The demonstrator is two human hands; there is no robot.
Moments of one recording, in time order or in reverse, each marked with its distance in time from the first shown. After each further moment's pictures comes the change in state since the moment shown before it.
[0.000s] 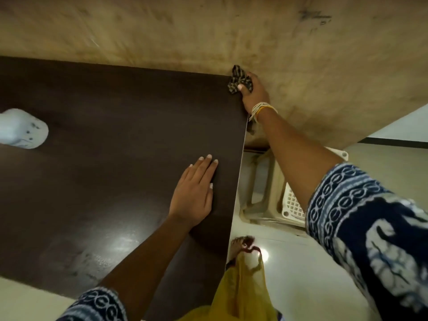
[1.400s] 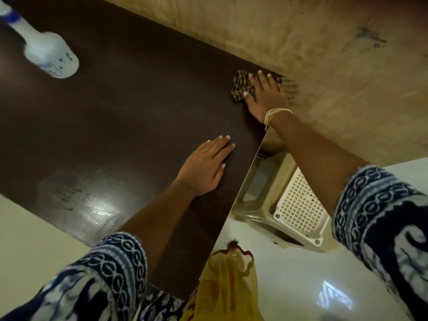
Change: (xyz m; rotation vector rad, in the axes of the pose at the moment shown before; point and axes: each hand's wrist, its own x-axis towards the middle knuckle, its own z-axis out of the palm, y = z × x) left_hand 0.000 -0.003 0.003 -0.014 0.053 0.002; right_hand -0.026 -0.017 0.028 -0.973 -0.245 -0.392
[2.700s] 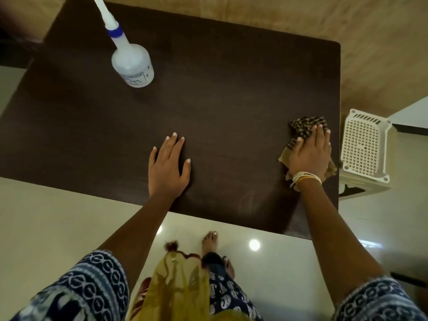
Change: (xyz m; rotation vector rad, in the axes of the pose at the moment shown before) left_hand -0.218 -0.283 -0.078 -0.050 0.086 -0.293; right_hand -0.211 -0.249 0.093 0.193 0.357 0.760
